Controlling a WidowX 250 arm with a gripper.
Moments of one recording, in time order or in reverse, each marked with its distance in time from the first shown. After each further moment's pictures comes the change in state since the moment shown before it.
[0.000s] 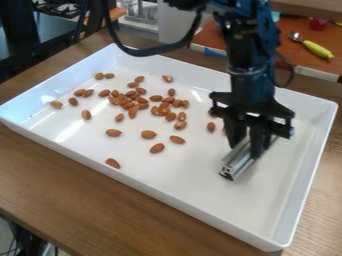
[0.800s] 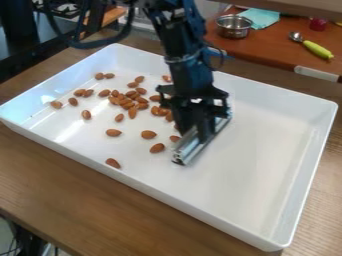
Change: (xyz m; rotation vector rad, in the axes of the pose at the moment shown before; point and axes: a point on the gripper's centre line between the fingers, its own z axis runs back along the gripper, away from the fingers) arm -0.021 0.067 0.013 -0.046 0.028 0.115
